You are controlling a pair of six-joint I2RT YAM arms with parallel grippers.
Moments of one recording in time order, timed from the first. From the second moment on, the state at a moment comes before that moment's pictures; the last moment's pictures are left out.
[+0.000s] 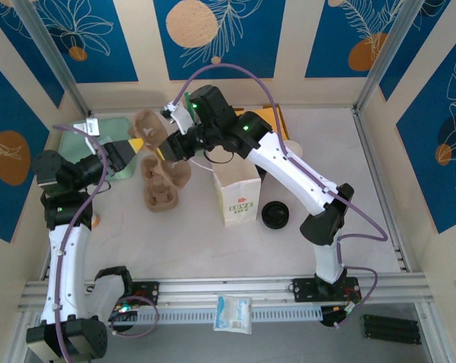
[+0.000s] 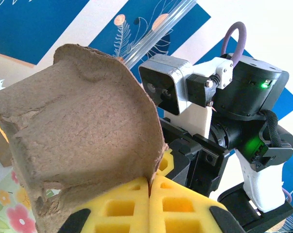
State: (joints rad) left arm 0.19 0.86 0.91 0.17 1.16 -0.99; right arm 0.89 1.95 2.26 -0.89 -0.44 0.17
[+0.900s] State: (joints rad) left arm 0.20 0.90 1.09 0.10 1.10 -0.93; right arm 0.88 1.94 2.31 -0.86 -0.40 0.19
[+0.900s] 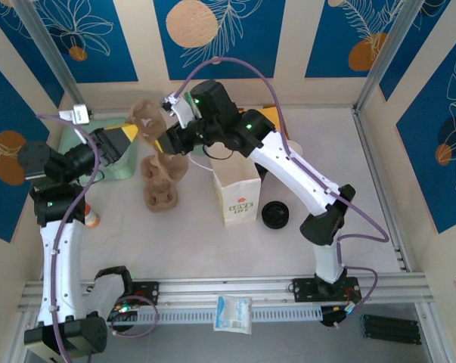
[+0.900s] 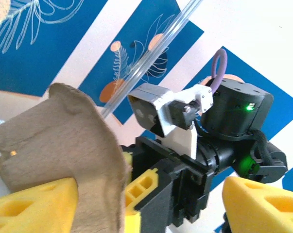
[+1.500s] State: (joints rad) left arm 0.21 0.95 1.20 0.02 1.02 -0.91; right arm 0.80 1.92 2.48 -0.88 -0.31 0.24
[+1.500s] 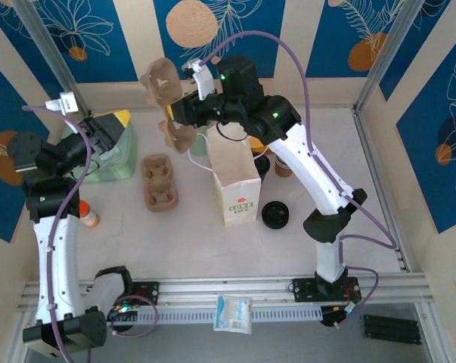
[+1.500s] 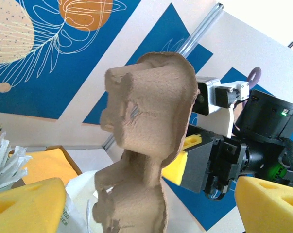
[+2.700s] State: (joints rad) left arm -0.44 1.33 1.52 -0.85 0.25 -0.23; right arm 0.72 1.78 2.40 -1.32 -0.03 0.51
